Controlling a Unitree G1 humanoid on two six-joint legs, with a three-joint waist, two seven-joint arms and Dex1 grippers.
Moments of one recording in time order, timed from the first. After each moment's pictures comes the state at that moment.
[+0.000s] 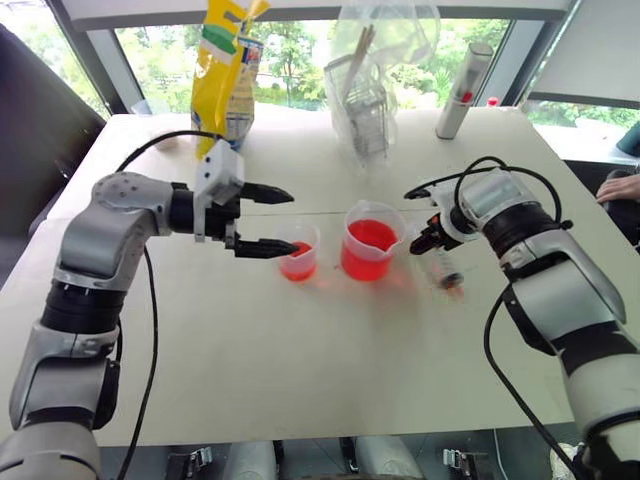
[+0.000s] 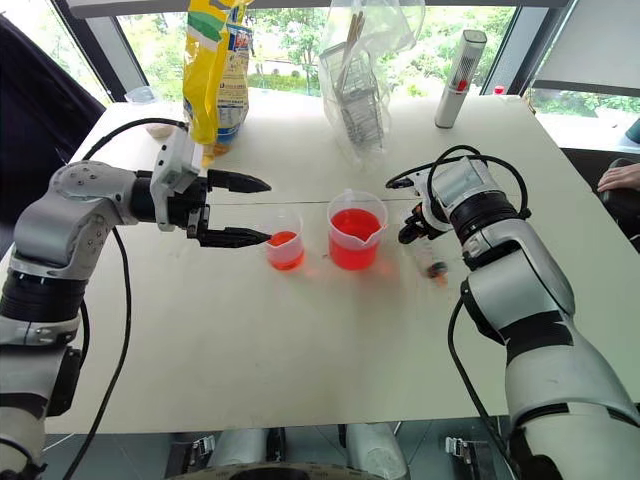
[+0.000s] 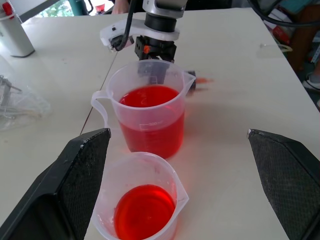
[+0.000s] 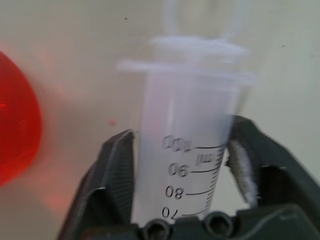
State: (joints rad) left arm -0.73 0.72 -0.06 -0.02 -0.45 0.51 -1.29; right arm -1.25 -0.53 0.56 0.99 0.03 1.05 0.92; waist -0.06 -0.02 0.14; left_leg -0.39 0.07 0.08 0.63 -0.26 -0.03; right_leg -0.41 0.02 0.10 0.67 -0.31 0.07
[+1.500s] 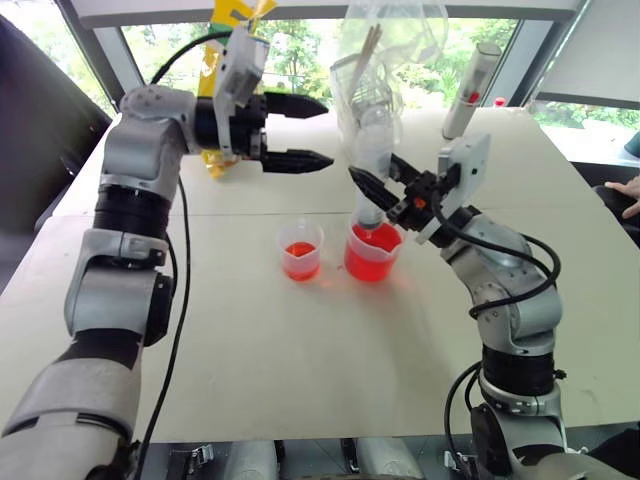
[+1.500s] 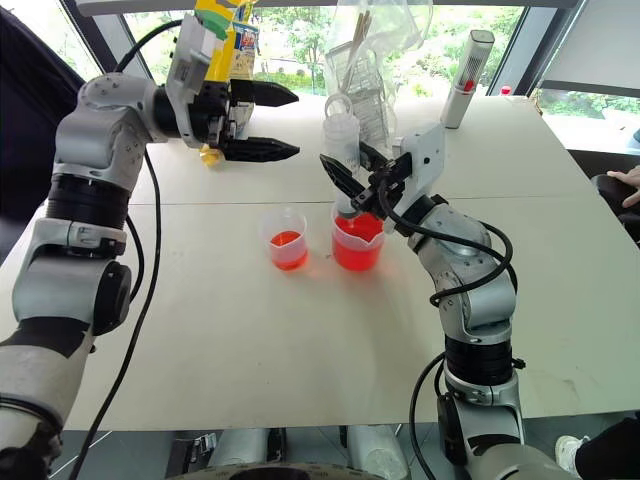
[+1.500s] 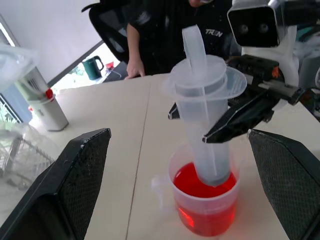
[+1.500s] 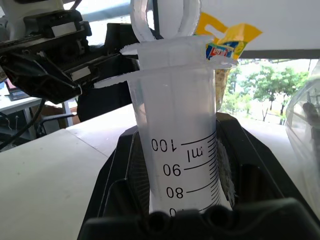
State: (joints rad) left arm -1.25 0.48 -0.07 0.61 -0.35 0.27 -1.44; right arm -0.51 -0.25 -0.06 -0.37 0.30 0.51 0.54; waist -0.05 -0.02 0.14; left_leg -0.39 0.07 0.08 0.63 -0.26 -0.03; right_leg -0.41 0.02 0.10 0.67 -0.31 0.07
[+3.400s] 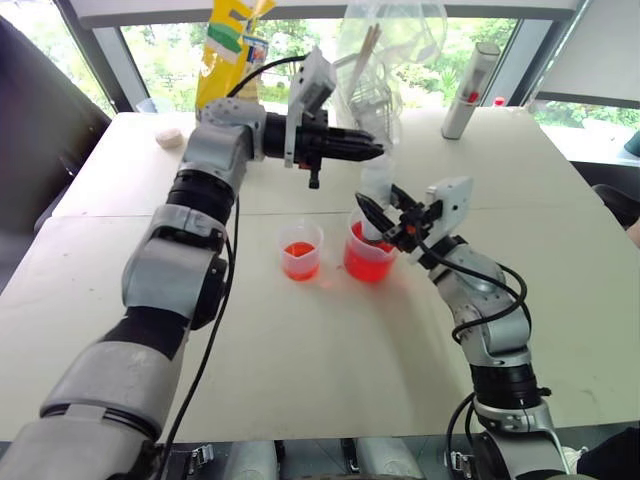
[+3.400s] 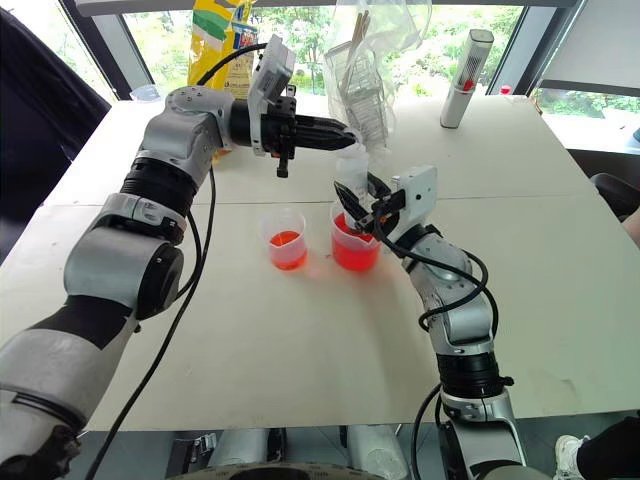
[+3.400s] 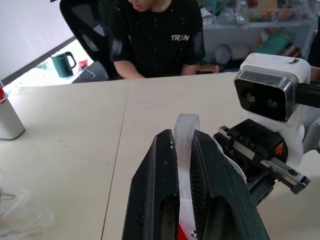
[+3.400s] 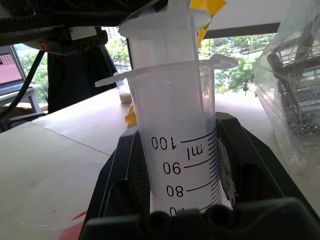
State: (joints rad) left arm -1.40 0.27 -0.08 0.98 -0.25 0.16 -1.42; right arm -0.38 -0.24 0.00 -0.20 0.26 0.29 0.49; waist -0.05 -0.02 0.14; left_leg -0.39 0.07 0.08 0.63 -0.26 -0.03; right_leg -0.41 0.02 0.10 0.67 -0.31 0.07
